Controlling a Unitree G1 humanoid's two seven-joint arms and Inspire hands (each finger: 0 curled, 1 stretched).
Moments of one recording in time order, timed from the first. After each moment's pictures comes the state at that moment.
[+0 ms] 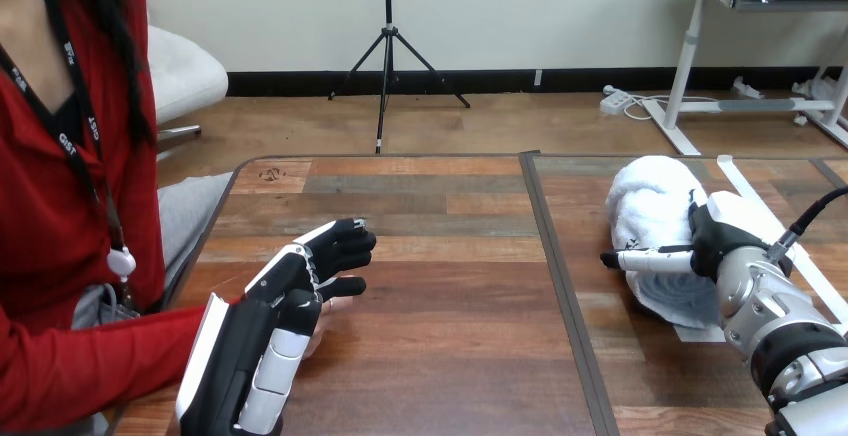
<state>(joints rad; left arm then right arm) 0.41 0.12 -0.10 -0.13 -0.07 -0.55 -0.16 -0.84 -0.38 0.33 1.36 -0.52 0.13 -0.11</state>
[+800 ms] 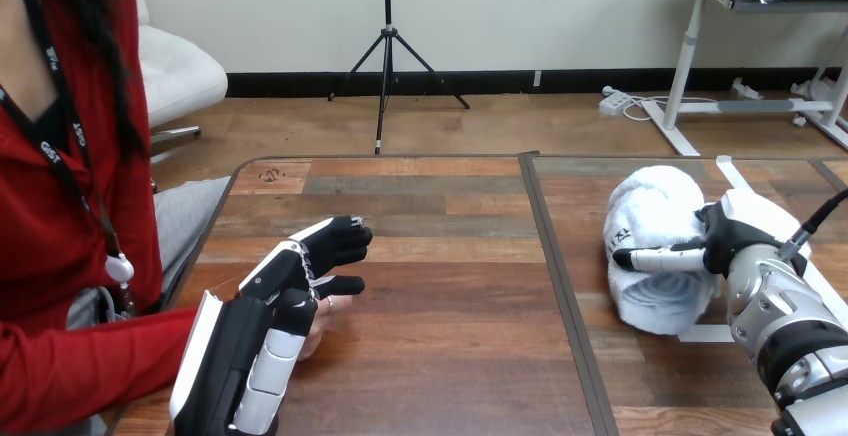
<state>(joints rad) 0.43 0.12 -0.10 -0.15 -0.07 -0.56 -0.15 -0.84 -0.40 0.32 1.35 -0.52 0.16 -0.12</state>
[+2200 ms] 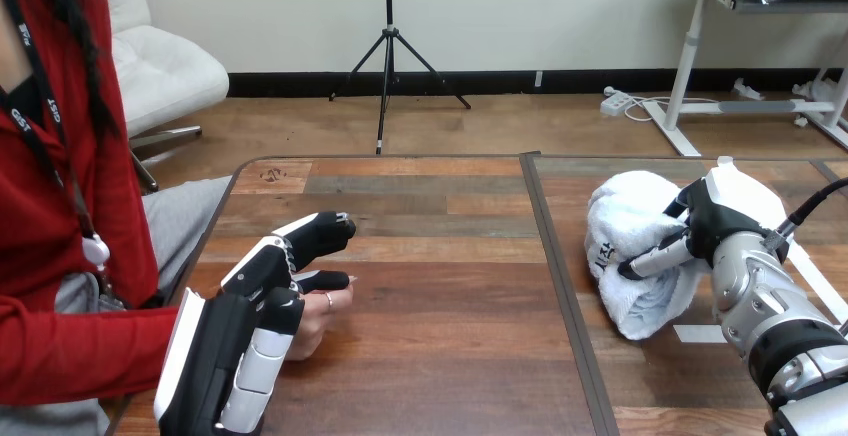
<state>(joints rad) 0.43 0.12 -0.07 -0.15 -0.05 -0.59 -0.12 -0.84 -0.38 0.31 1.34 -0.51 0.08 -0.19</state>
